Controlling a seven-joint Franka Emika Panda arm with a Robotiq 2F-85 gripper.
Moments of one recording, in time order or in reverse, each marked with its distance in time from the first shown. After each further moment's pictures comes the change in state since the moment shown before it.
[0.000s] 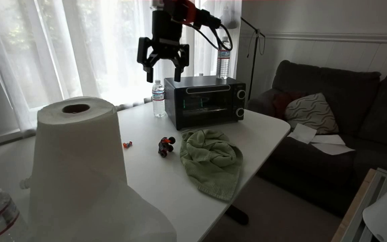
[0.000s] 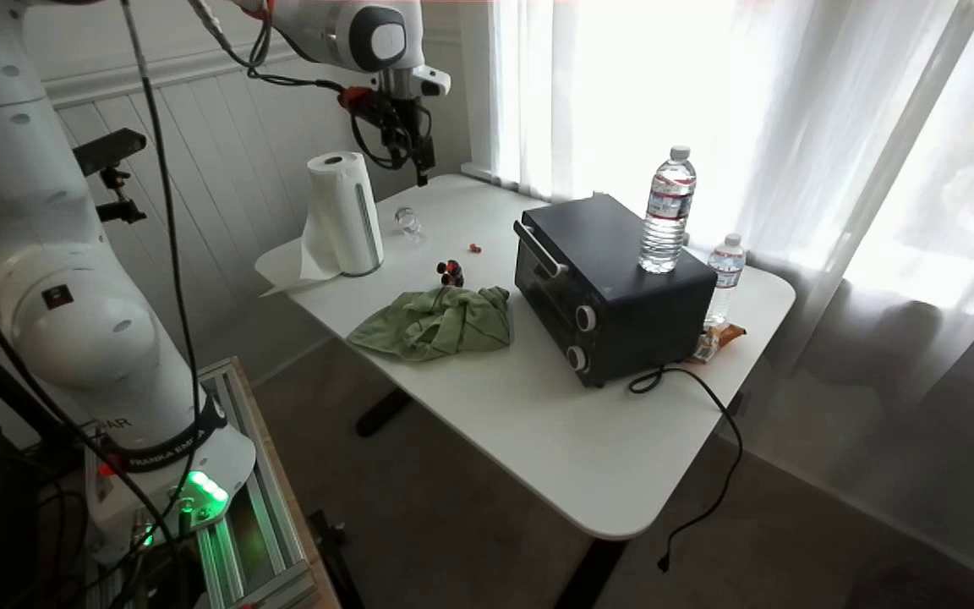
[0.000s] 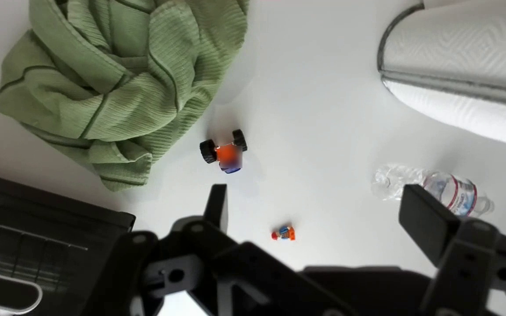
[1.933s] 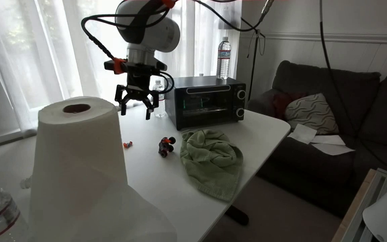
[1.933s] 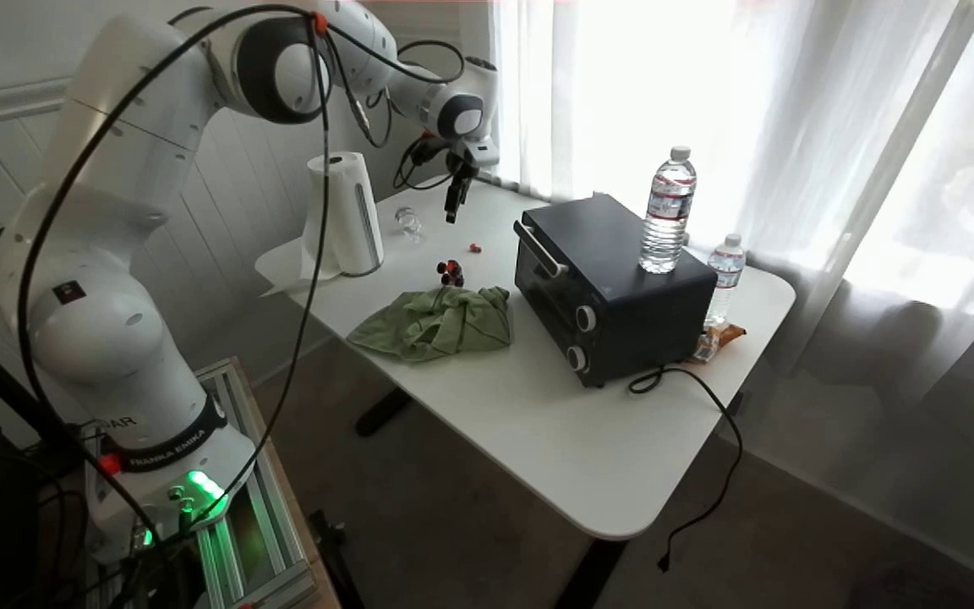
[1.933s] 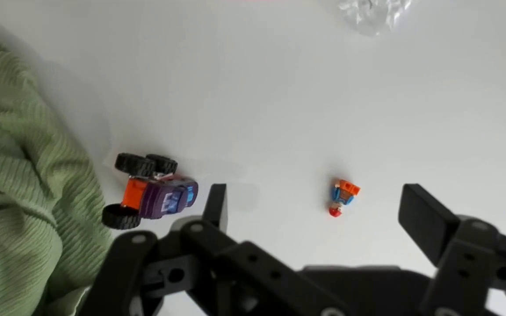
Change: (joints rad) arm 0.085 0.628 -0.125 0.598 0.135 -0.039 0.820
